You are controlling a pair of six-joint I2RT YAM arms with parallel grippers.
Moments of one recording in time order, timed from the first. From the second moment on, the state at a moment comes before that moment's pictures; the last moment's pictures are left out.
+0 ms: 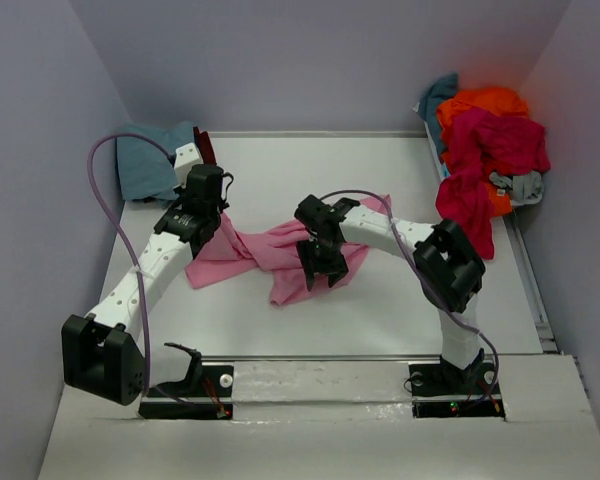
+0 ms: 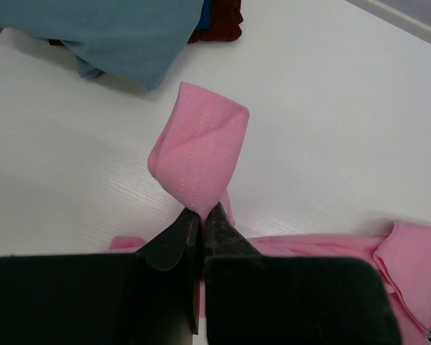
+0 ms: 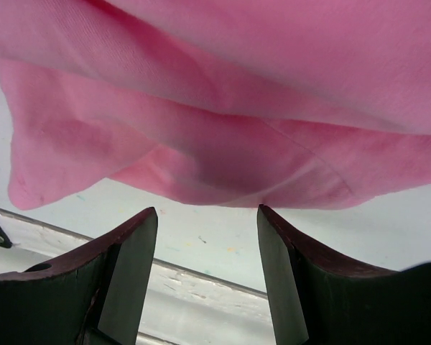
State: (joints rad) left arm -0.33 1.25 1.04 -0.36 -0.54 -0.52; right arm 0.79 1.99 1.53 -0.94 -0.17 0.56
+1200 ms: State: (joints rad) left arm -0.34 1.24 1.04 -0.36 -0.54 -0.51; right arm 0.81 2.00 1.57 -0.97 -0.09 0.59
